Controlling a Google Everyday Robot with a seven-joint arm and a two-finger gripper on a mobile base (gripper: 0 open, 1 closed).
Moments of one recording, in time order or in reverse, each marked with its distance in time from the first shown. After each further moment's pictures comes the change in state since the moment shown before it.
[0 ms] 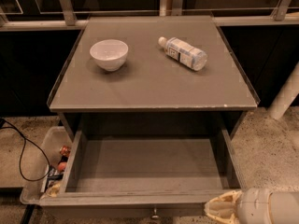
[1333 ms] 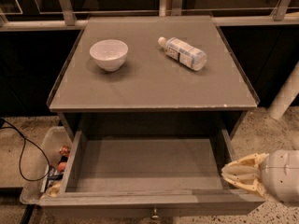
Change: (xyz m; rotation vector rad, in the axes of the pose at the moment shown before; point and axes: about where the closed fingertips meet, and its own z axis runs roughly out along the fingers) arm -0.064 -0.053 -0.081 0.135 -0.002 -0.186
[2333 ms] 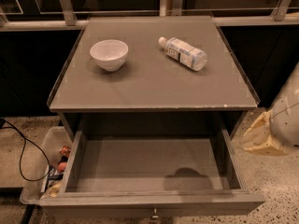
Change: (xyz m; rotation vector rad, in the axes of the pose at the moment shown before) arm -0.030 -0.058 -0.050 -0.117 0.359 -0.059
